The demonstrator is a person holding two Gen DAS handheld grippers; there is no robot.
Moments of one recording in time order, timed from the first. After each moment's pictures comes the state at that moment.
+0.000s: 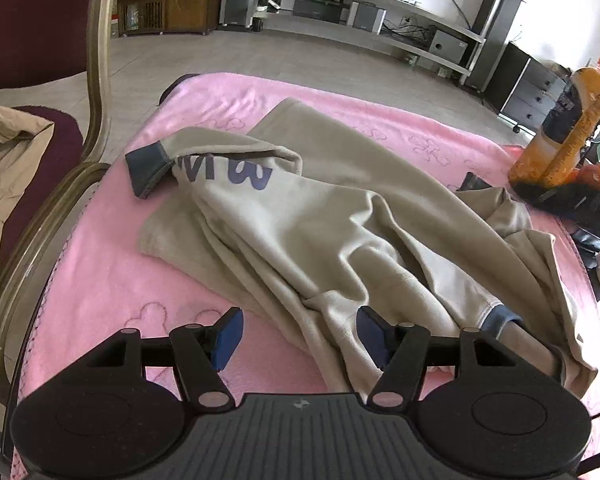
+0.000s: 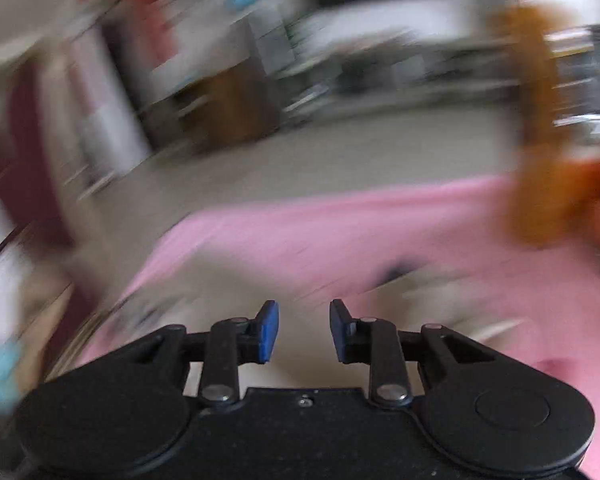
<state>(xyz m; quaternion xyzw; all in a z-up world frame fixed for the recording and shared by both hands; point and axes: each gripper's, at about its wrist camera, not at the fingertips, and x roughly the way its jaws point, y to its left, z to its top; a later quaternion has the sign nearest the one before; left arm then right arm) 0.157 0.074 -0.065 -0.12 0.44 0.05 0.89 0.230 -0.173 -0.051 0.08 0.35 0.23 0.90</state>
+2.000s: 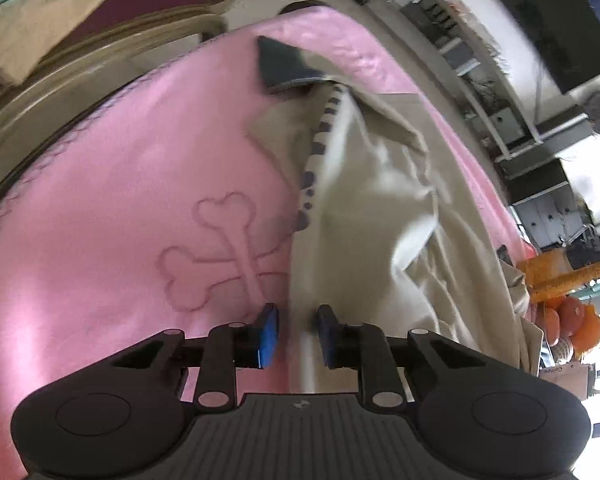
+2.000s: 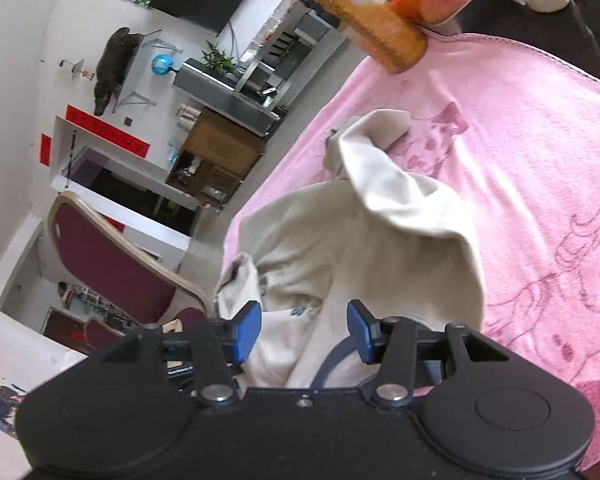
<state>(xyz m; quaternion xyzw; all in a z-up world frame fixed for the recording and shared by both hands) 0.116 0.151 -0.119 -0.39 0.43 0.08 0.81 0.074 -0.313 -0.093 0.41 0.38 0.19 0.81</state>
